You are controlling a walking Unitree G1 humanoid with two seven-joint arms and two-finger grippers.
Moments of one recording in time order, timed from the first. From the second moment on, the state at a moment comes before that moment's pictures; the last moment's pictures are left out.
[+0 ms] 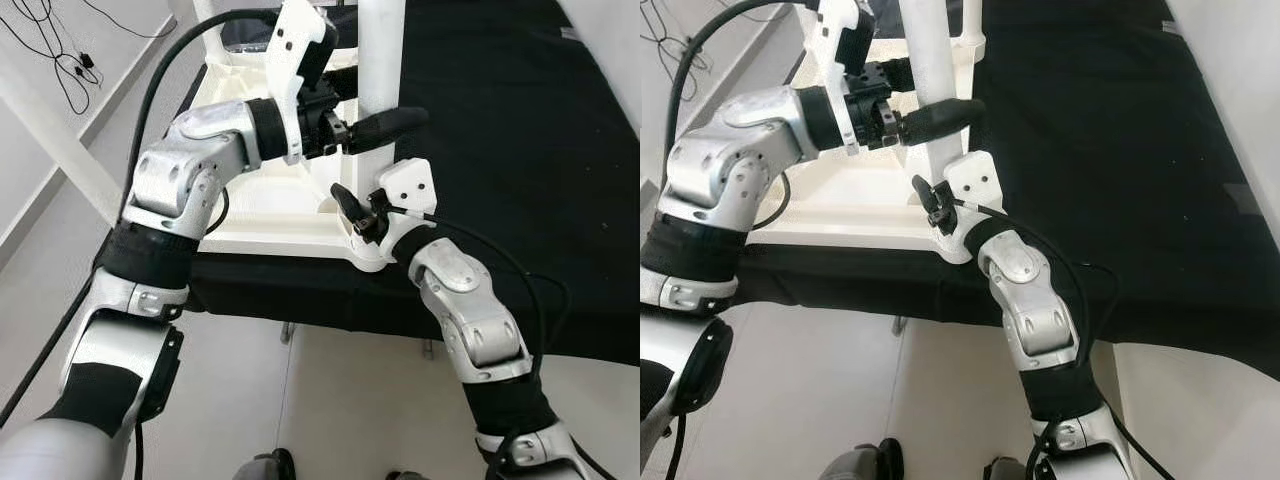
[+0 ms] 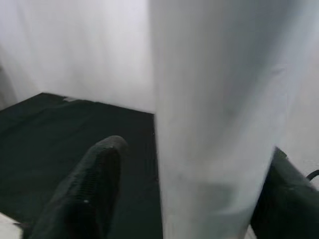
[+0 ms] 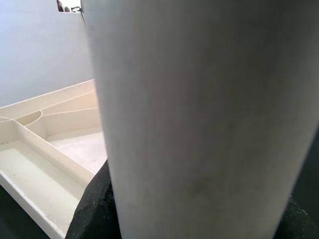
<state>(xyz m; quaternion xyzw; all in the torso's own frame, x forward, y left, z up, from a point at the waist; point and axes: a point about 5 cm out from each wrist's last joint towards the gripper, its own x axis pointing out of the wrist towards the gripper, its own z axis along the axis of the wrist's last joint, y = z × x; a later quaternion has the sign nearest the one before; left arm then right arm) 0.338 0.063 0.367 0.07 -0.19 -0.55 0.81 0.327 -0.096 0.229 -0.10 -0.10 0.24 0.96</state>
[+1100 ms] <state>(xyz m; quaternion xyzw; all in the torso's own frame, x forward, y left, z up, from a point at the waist) 0.336 0.061 0.369 0.06 -0.21 -0.56 0.80 0.362 -0.119 0.259 -0.16 -0.08 0.43 0.89</state>
